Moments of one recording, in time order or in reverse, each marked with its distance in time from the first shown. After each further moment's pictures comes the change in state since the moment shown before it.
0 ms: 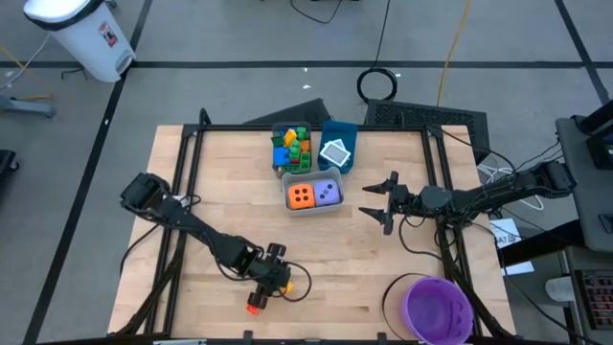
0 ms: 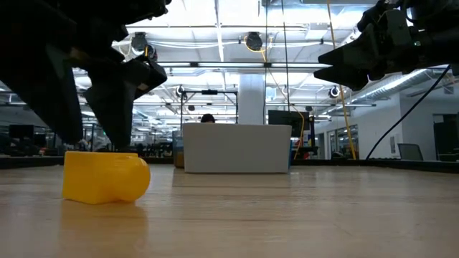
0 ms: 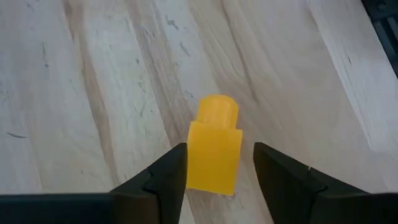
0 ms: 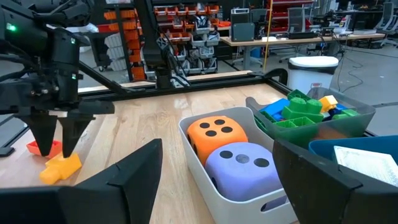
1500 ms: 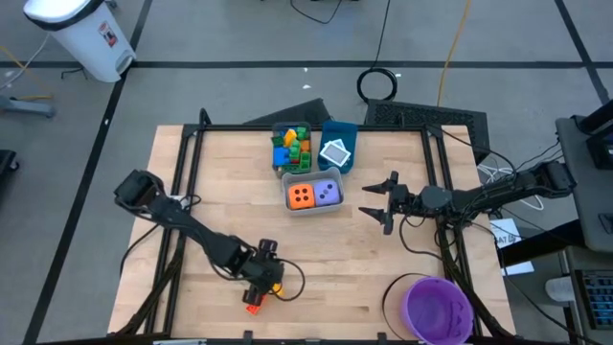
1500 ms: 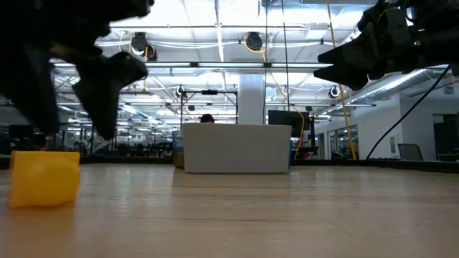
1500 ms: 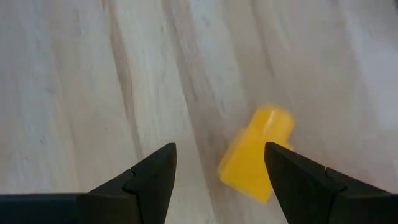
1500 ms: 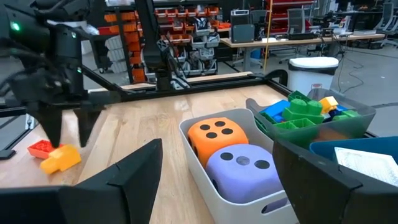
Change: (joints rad) left arm -0.027 -0.057 -0.015 -0.116 -0.068 -0.082; right arm 0.000 0.000 0.000 0.008 -0.001 0.004
